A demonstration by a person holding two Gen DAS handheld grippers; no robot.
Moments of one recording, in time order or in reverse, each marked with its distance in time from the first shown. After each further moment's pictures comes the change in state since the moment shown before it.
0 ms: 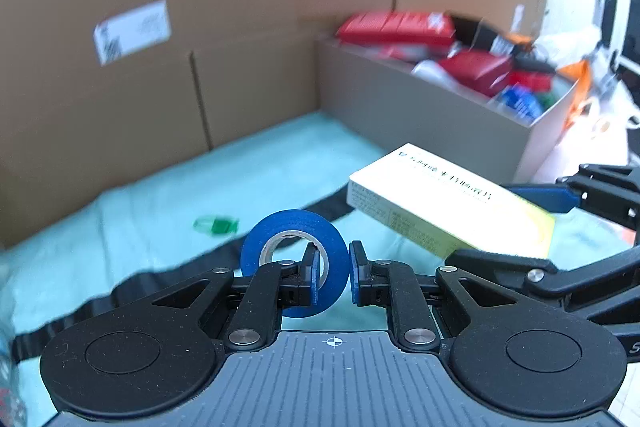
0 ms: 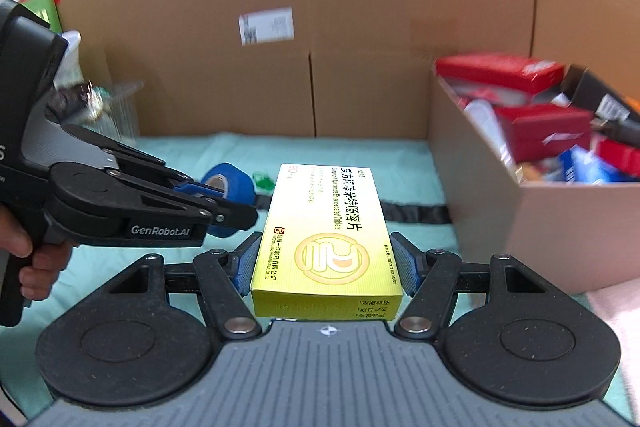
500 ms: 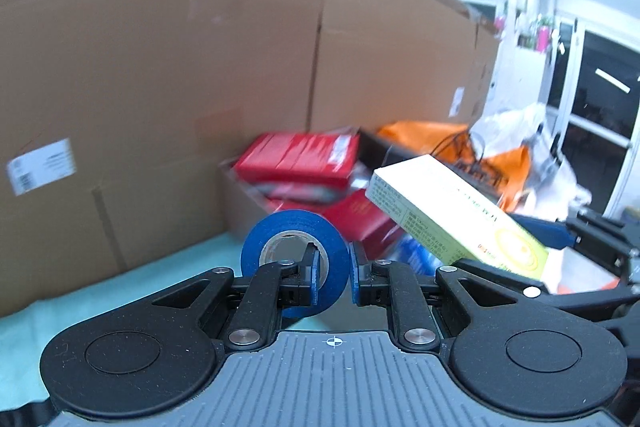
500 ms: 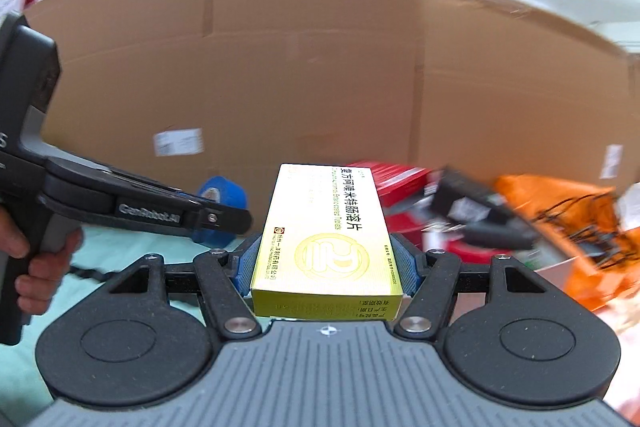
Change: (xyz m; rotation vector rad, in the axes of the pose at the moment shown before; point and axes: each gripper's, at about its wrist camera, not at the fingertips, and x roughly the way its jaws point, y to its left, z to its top) left arm -0.002 -0.070 0.100 -0.023 -0.198 -0.166; right arm -0.069 -0.079 0.038 0.027 -0.237 -0.235
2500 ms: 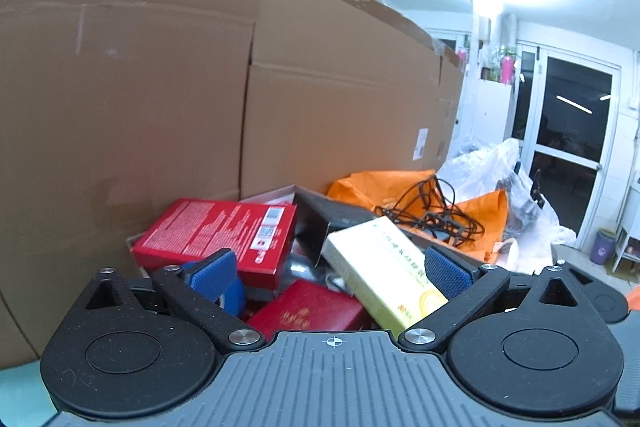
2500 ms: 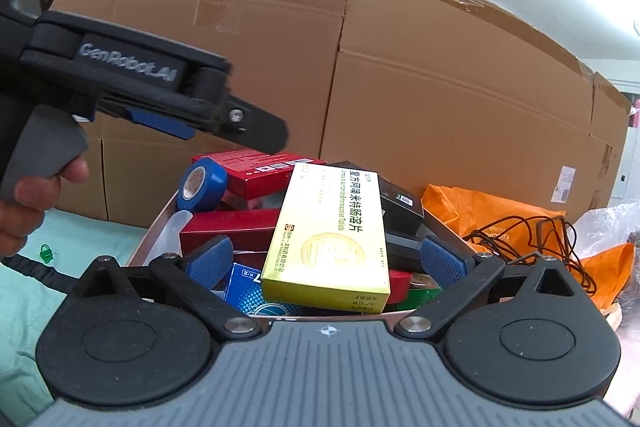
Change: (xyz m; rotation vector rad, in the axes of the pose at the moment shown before) left arm 0.081 -0.032 0.027 0.042 -0.132 -0.100; right arm 0.064 -0.053 -0.032 -0.093 -0.030 -0.137
